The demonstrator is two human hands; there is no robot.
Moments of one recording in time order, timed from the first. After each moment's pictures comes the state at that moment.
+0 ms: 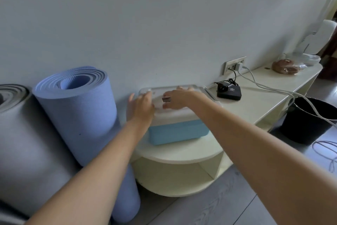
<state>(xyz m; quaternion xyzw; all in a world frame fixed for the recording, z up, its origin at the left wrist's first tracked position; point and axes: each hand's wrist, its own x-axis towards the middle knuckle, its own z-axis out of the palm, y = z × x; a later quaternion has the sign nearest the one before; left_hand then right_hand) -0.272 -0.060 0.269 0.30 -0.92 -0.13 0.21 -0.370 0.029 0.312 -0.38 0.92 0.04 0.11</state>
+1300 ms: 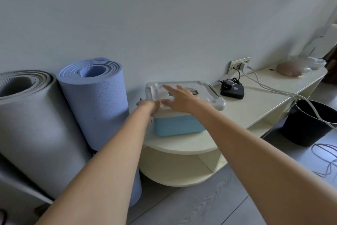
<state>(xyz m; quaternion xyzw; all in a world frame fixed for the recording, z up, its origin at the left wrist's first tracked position) -0.271 -0.067 0.258 0.47 -0.61 -0.63 0.11 -0.326 0.042 0.298 -0.37 0.92 -0.11 0.09</state>
